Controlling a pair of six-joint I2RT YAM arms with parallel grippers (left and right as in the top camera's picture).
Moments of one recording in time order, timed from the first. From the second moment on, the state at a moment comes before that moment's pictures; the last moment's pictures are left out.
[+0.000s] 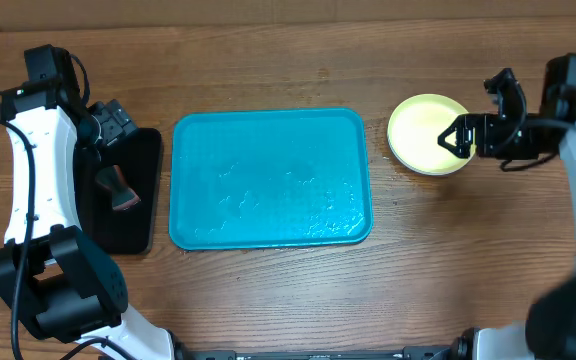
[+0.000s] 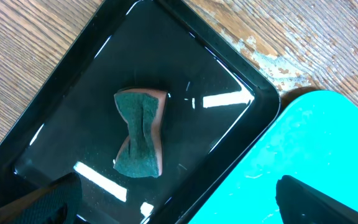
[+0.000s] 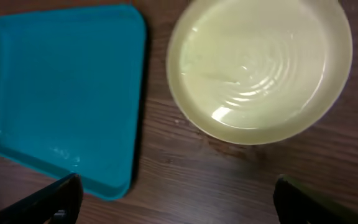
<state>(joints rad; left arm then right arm) 0.30 1.84 1.64 -1.10 -0.06 -0.39 -0.23 1.63 1.46 -1.13 -0.52 -0.26</state>
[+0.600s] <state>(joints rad) 0.30 1.84 1.64 -1.10 -0.06 -0.39 -0.22 1.09 1.22 -1.25 -0.64 -0.29</state>
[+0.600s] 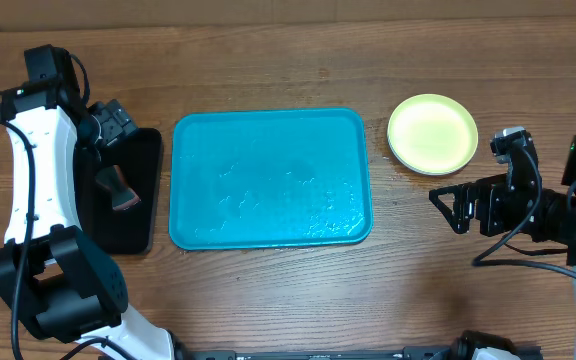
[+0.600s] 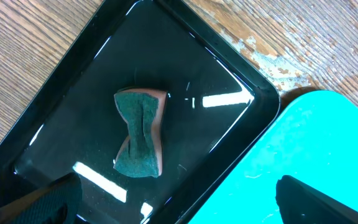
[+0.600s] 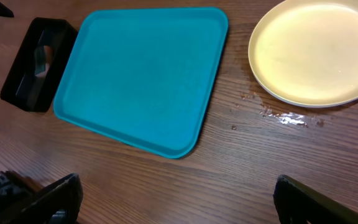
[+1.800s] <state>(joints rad) 0.30 1.84 1.64 -1.10 -0.05 -0.39 0.06 0.56 0.33 -0.24 -0.51 0.17</state>
